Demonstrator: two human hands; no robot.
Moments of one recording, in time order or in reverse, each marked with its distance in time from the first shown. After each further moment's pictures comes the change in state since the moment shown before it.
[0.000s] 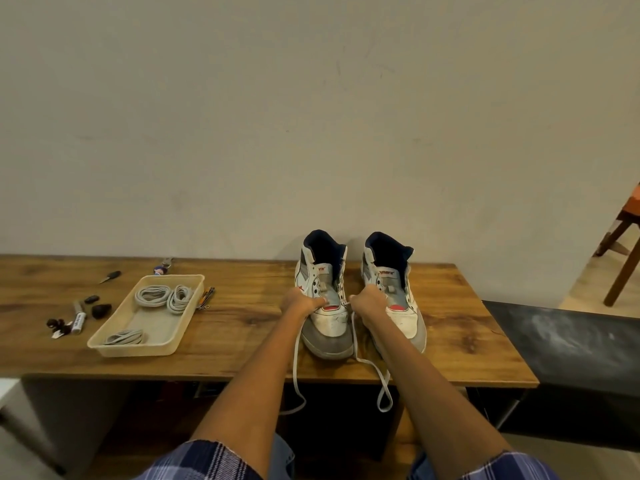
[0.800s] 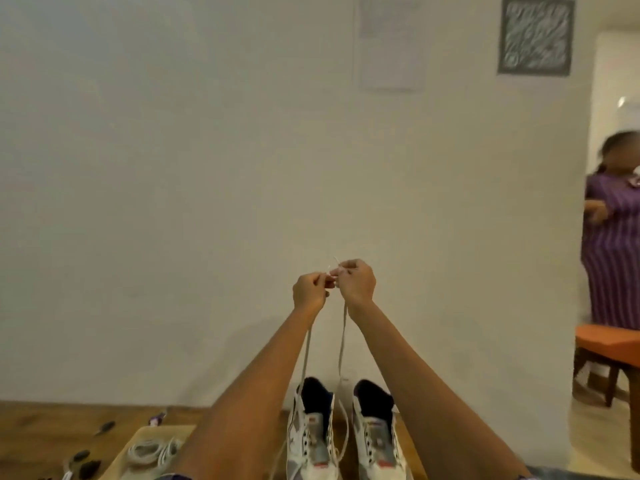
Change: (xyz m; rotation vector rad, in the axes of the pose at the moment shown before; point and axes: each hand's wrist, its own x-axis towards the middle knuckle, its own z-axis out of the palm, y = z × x) left_hand -0.131 0.227 -0.146 -0.449 0.218 0.696; right_hand -0.100 -0.193 -0.228 0.855 0.327 -0.559
